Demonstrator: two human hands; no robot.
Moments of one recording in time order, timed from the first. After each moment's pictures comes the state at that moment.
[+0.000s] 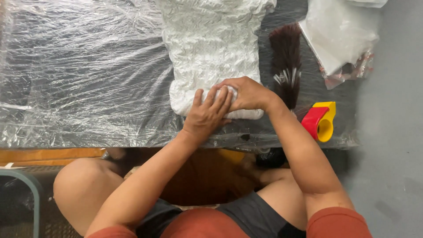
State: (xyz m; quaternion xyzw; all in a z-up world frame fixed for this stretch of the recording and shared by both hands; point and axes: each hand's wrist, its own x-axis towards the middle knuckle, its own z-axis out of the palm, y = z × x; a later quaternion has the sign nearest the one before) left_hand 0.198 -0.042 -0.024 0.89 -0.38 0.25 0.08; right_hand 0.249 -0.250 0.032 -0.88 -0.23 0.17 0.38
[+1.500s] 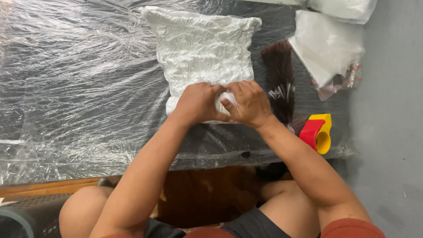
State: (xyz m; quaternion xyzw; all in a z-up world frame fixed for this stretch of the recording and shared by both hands) left_hand 0.299 -0.036 0.031 0.89 -0.36 -0.03 0.27; right_hand 0.256 -0.234 0.041 -0.94 -0.28 -0.21 0.07
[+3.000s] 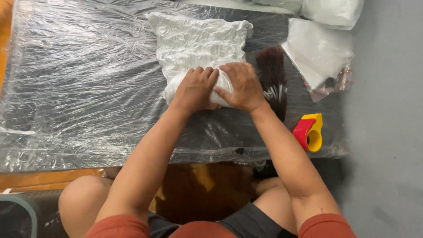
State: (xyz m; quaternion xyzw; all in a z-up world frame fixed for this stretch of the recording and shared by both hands) left_hand 0.321 -0.047 0.020 0.90 -0.40 0.13 0.10; right_hand 0.287 -0.248 0.040 -0.92 -0.27 -0.28 0.11
